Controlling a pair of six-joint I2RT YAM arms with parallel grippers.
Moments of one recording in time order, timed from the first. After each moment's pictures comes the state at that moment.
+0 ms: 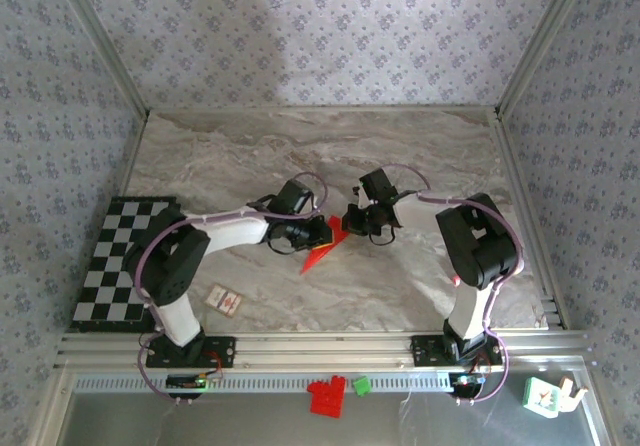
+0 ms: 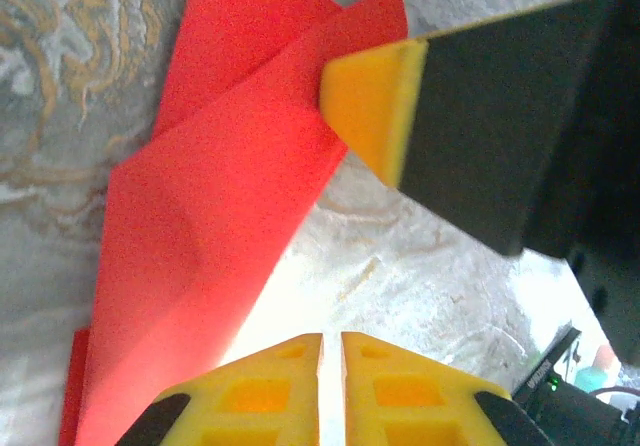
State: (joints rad) left arm -0.73 1.73 0.94 -0.16 0.47 -0.86; right arm 0.49 1.82 0.96 -0.21 -0.40 0.59
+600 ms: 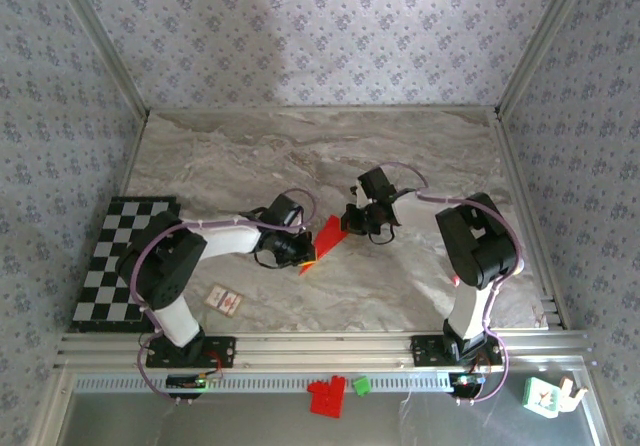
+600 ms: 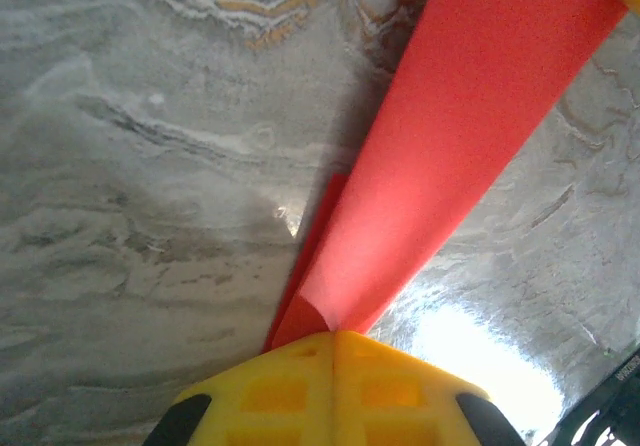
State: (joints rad) left arm -0.71 1.70 0.83 -0.24 0.43 -0.85; right arm 0.51 1.81 0.99 -0.25 -0.41 0.56
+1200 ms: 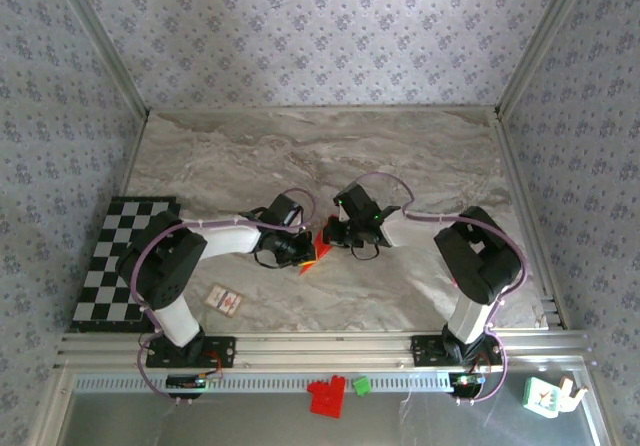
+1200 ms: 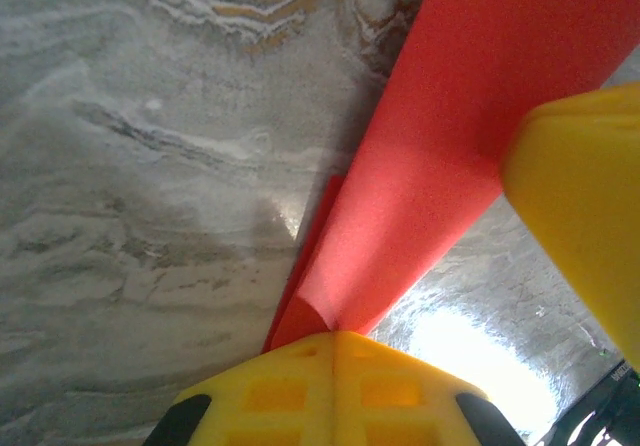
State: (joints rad) left arm -0.71 1.70 0.83 -0.23 0.43 -0.86; right arm 0.69 1.74 0.90 -0.10 -0.30 0.74
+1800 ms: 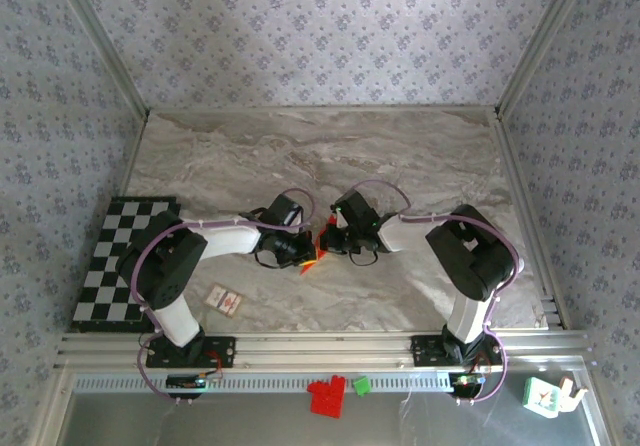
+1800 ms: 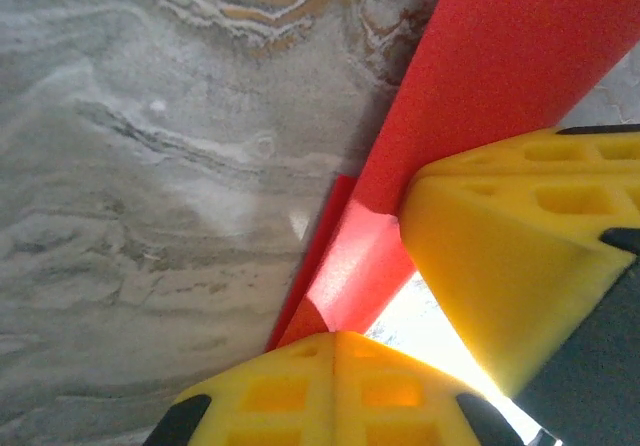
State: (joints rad) left arm -0.71 1.71 0.82 -0.21 0.43 -0.90; right arm 0.70 1.77 0.84 0.01 -0.36 0.74
